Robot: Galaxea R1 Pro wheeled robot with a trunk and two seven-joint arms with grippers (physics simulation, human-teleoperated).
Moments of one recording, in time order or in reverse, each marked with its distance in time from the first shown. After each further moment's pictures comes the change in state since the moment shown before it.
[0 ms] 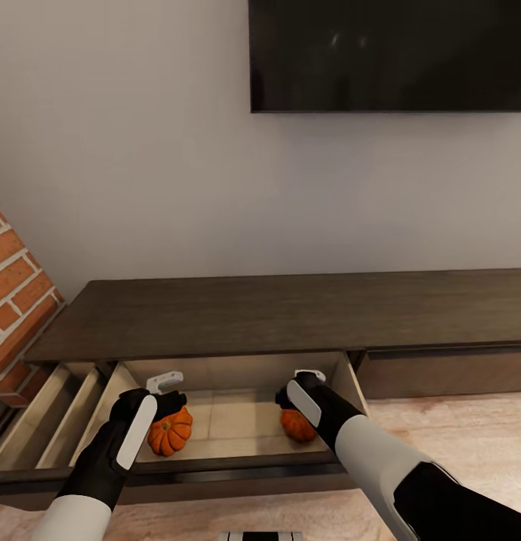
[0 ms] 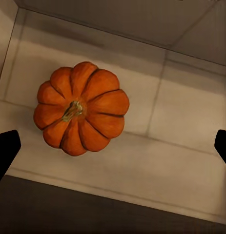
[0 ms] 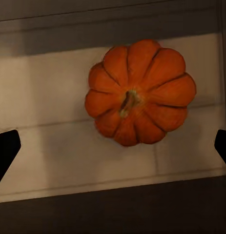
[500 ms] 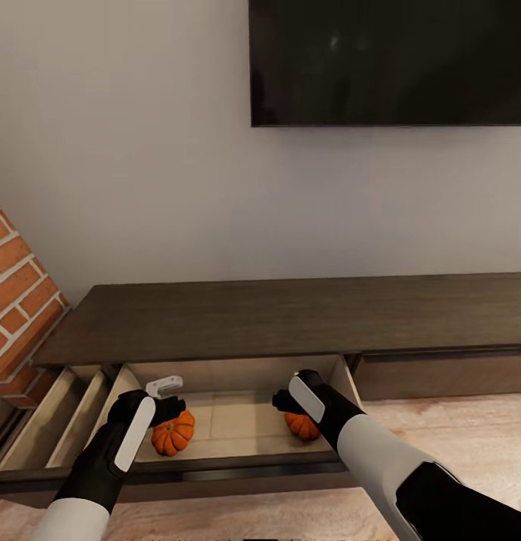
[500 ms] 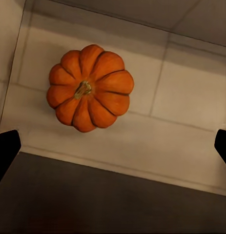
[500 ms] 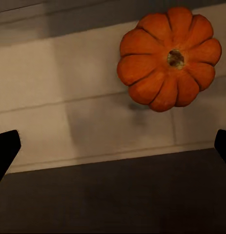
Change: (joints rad) left arm 0.009 0.004 0.004 -0.009 -0.004 0.064 0.002; right arm 0.000 -0.010 -0.007 -0.016 -0.116 0.048 0.005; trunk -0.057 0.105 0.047
